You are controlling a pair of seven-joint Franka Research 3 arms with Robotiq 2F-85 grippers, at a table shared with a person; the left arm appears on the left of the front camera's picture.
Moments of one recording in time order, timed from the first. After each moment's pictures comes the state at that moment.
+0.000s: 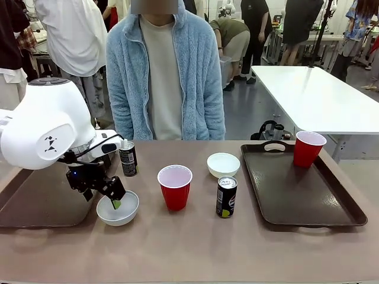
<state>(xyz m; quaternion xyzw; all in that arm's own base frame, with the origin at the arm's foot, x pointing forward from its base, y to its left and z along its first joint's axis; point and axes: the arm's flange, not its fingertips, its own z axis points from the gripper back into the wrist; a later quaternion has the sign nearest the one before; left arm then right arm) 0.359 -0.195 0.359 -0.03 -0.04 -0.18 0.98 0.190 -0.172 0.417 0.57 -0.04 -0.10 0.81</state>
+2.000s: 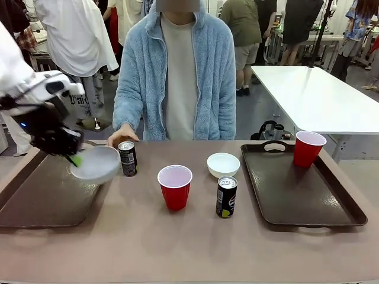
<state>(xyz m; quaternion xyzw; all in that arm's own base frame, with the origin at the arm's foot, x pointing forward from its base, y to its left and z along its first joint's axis) 0.358 -0.099 0.494 -0.11 -0.11 -0.09 0.98 0.190 -0.172 0.417 0.57 -0.04 -0.10 0.81</state>
